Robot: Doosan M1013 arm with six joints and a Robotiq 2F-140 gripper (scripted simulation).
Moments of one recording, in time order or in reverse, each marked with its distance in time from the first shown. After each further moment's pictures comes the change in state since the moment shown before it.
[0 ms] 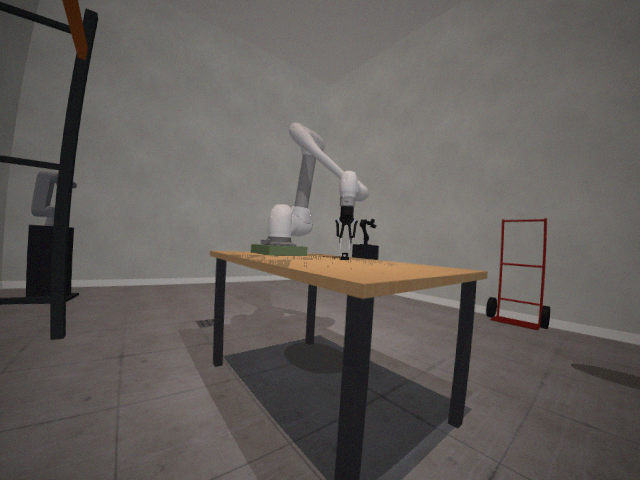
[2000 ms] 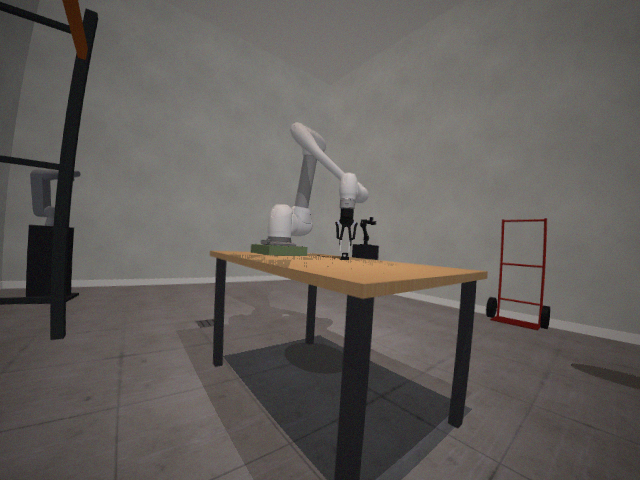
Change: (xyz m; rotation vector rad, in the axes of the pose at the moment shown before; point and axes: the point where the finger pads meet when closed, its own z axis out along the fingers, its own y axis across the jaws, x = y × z) arm 0.000 0.000 0.012 0.000 0.000 0.000
